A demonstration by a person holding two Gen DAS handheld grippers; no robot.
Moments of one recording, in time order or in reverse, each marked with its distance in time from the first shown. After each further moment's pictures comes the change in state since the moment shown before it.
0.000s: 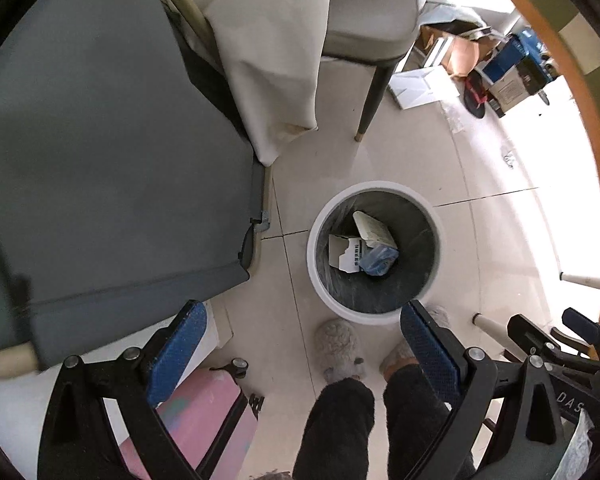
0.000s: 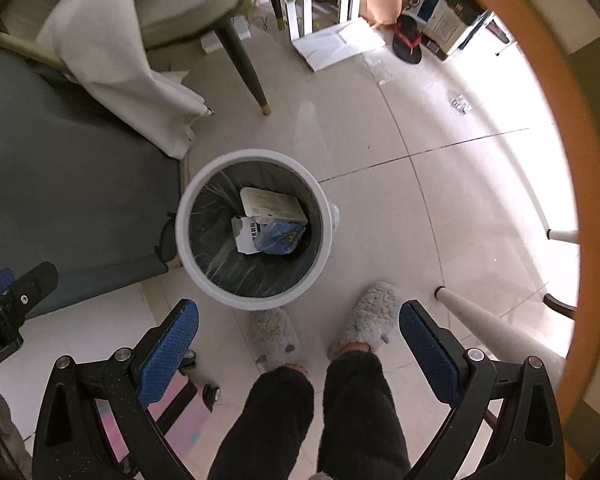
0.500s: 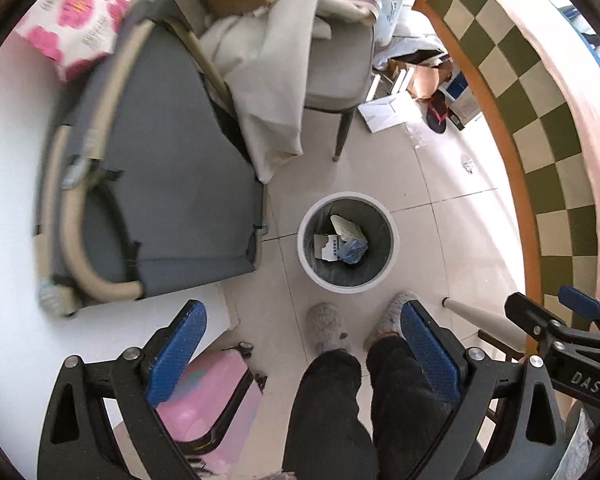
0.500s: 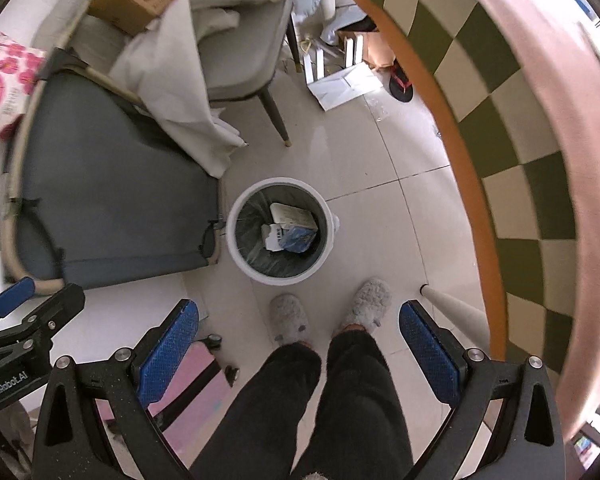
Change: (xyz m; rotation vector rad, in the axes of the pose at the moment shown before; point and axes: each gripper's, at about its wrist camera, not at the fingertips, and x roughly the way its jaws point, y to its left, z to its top) left arm -0.166 -0.004 -0.037 0.024 -0.052 -0.016; right arm -0.196 -0.002 -0.038 -0.019 -0.069 0.053
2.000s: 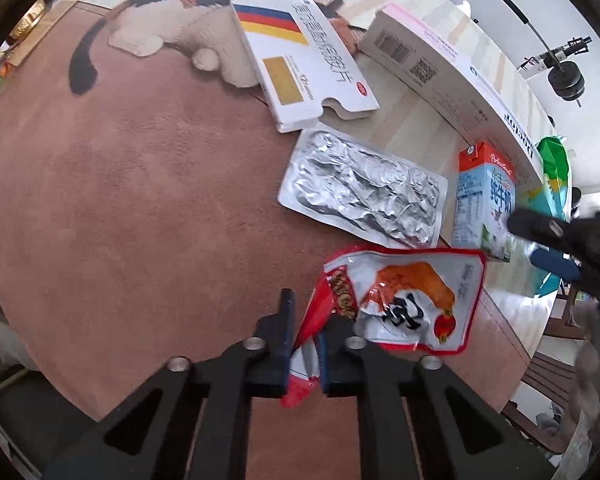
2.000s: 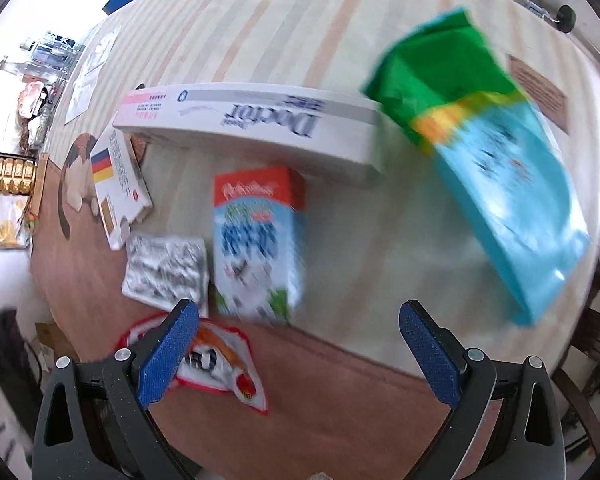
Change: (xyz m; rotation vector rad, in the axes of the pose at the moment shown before) left arm -0.030 -0.575 0.150 0.713 0.064 -0.253; right arm -0.120 -0.592 0.061 0.904 -0.152 0.122
